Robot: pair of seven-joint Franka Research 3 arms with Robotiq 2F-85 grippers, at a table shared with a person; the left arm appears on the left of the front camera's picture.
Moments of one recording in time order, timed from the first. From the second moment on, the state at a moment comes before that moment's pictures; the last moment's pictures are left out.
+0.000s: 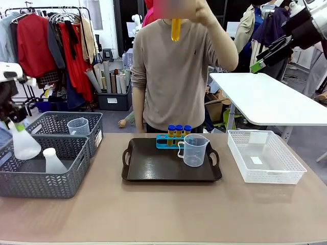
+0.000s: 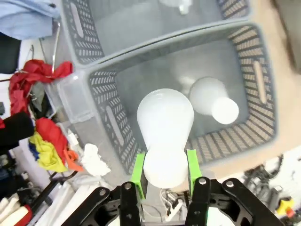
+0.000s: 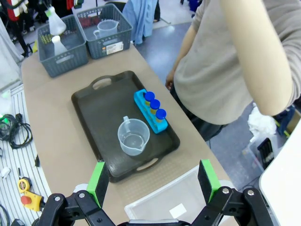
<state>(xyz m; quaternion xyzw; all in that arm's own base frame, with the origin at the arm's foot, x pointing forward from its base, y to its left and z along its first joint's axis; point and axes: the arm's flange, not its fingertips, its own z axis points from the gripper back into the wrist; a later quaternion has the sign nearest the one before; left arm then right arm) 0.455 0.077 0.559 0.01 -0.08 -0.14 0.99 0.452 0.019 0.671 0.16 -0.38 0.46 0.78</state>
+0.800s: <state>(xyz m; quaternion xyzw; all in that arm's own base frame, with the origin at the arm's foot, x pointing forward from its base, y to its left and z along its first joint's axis) 0.432 -0.006 0.772 0.01 -0.10 -0.23 0.97 0.452 0.019 0.671 0.16 -0.38 0.47 0.78</state>
